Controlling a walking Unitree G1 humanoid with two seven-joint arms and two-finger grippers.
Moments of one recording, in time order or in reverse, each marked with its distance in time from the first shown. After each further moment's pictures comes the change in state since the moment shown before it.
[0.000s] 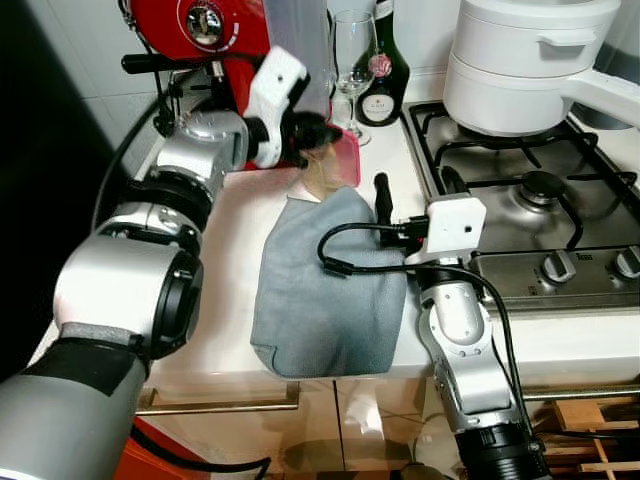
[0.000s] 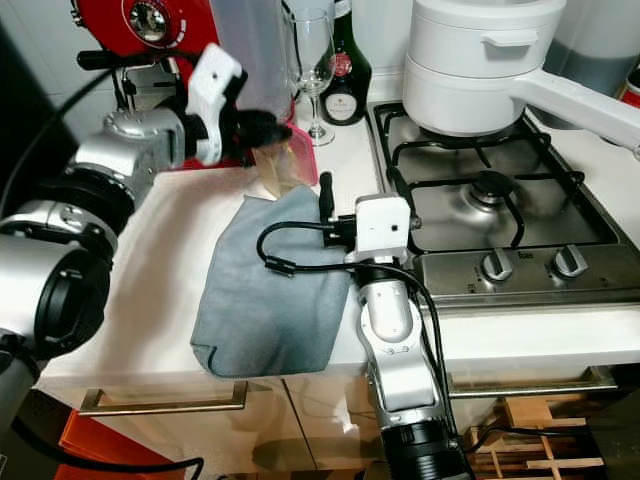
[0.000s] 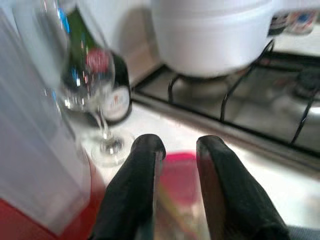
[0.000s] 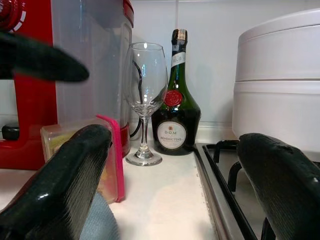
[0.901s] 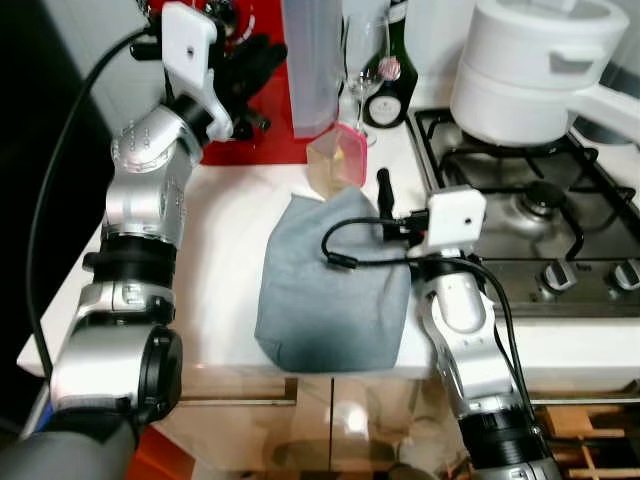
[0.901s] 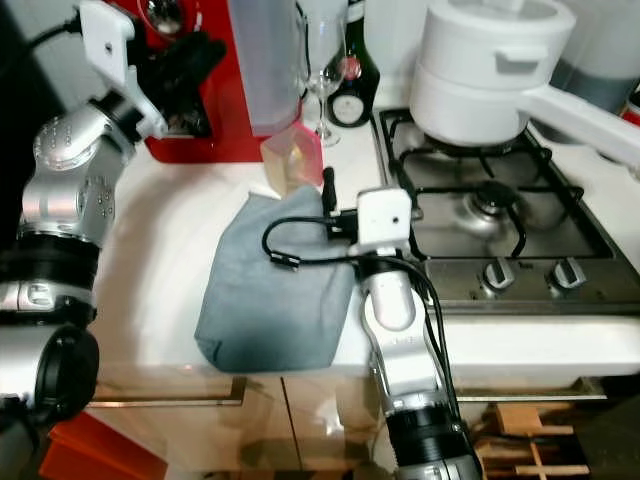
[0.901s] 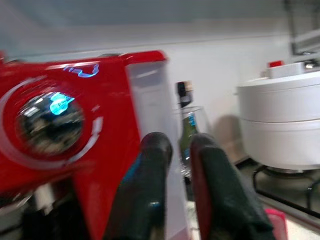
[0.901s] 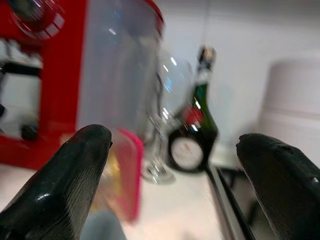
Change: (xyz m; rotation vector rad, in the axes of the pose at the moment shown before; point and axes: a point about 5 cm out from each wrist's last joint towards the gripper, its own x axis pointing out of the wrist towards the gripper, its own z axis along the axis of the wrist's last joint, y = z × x) left arm -0.052 -0.001 -0.008 0.100 -0.426 0.375; right arm 0.016 -0.001 0.002 -0.028 -0.043 0.043
